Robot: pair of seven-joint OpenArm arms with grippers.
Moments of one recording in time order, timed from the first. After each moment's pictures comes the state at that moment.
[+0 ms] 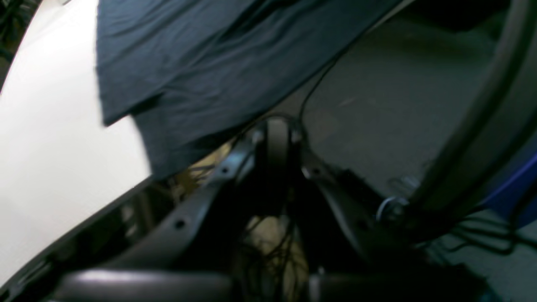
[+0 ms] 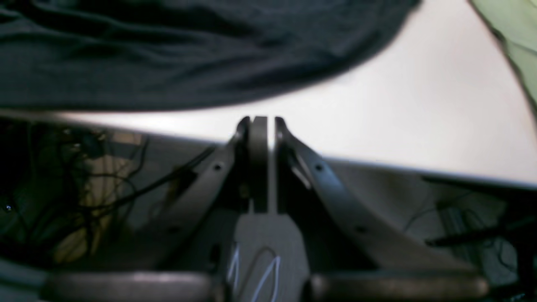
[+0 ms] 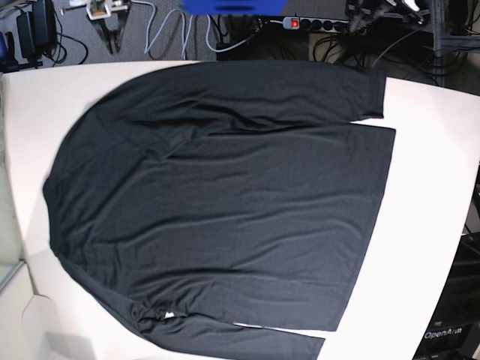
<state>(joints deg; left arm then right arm) 21.5 -51.7 81.0 70.1 -47.7 39.3 -74.3 -53.0 5.6 6.0 87.1 -0.4 1.1 37.7</state>
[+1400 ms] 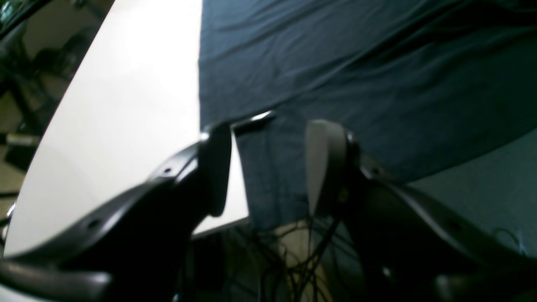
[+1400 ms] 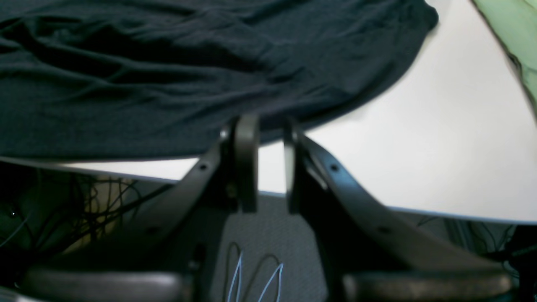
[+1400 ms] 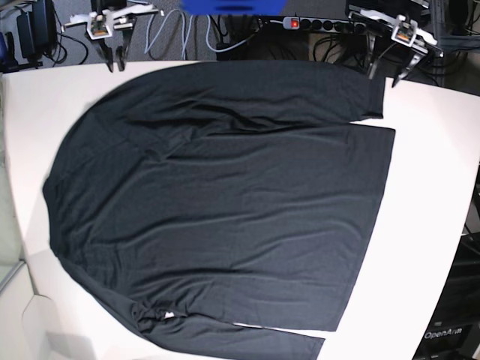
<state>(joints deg) 13.0 -55.0 81.2 80.0 -65.9 39.3 -74.3 -51.2 5.8 5.1 92.6 -0.4 1.1 29.8</state>
